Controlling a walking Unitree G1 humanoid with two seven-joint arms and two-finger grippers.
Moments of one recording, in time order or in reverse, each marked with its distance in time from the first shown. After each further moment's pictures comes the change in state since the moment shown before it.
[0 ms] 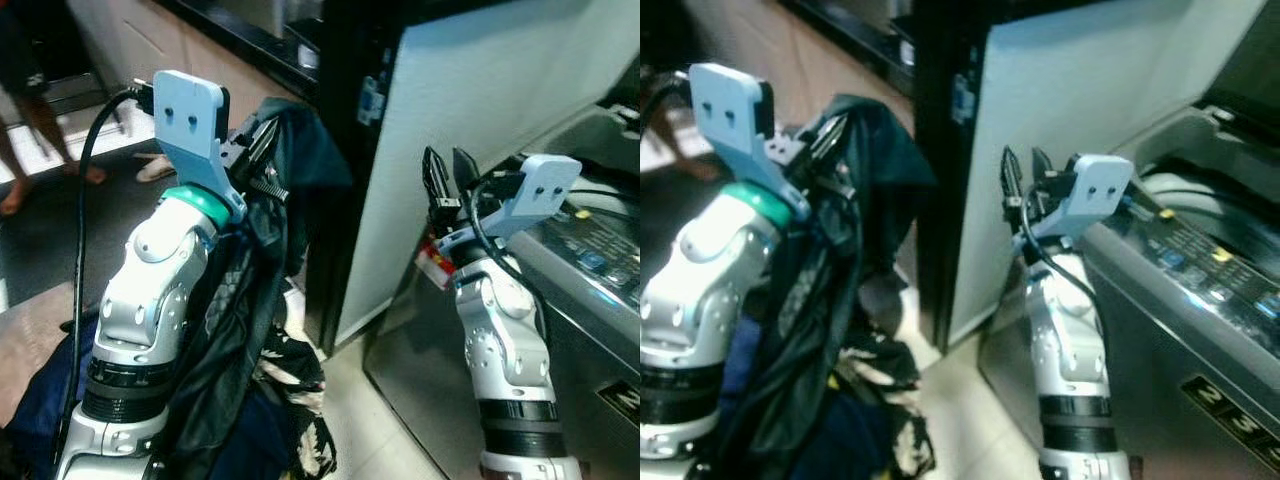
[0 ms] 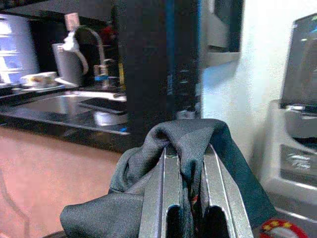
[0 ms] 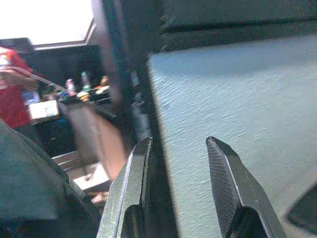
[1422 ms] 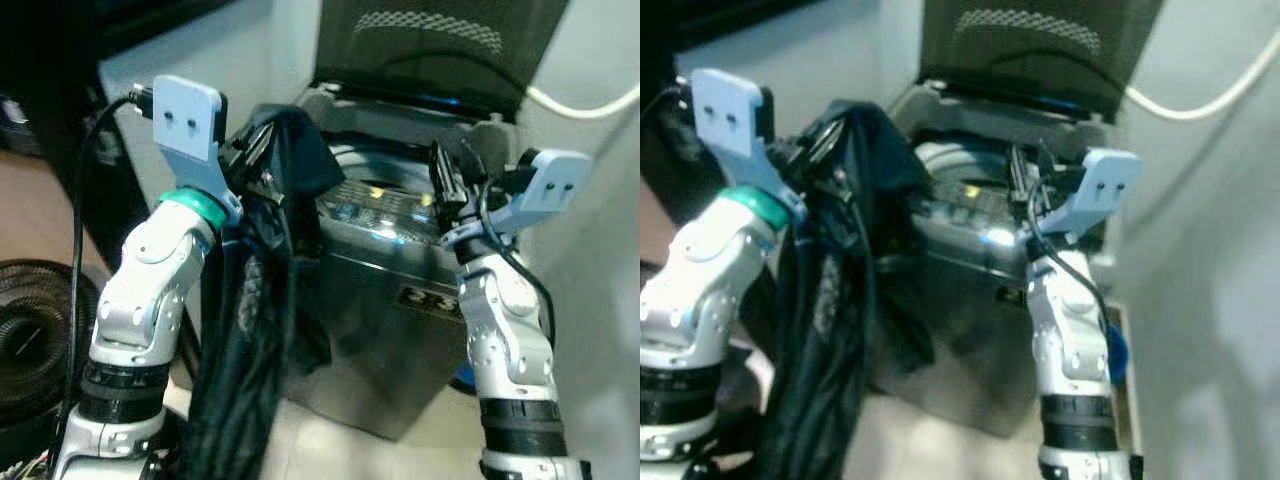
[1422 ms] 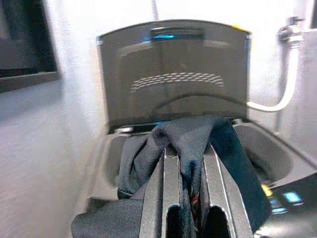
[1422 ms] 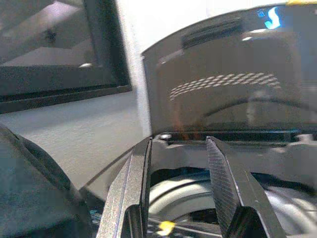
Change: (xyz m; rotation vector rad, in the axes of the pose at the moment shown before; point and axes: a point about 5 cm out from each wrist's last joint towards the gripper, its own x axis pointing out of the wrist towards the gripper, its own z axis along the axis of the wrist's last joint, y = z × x) left arm -0.001 0.004 -0.003 0.012 0.021 0.013; right arm 0.002 0.003 0.005 0.021 -0.022 -0.003
